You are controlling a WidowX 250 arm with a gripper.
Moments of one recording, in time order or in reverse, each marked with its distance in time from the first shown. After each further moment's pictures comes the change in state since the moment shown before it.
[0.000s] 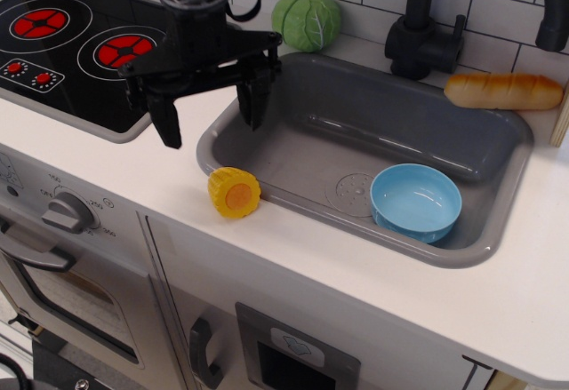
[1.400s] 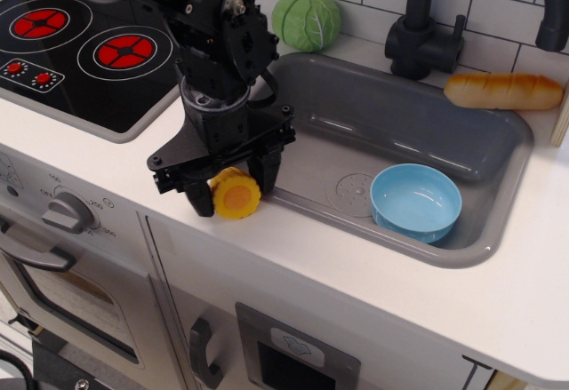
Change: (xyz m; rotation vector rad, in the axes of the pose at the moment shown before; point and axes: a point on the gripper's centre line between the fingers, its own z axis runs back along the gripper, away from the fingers) arm -0.027 0.000 -0.042 -0.043 -0.023 0.112
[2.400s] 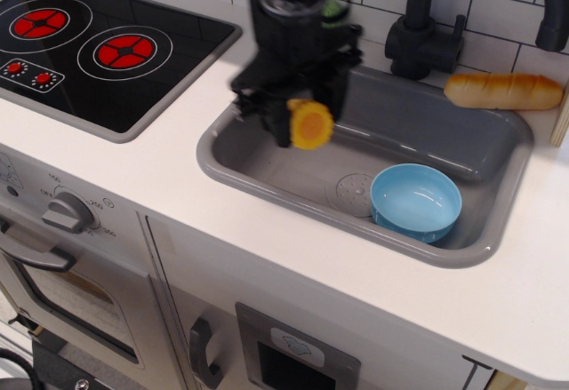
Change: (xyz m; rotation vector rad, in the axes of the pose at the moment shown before) arm 0.003 -0.077 0.019 -0.027 0.069 0.061
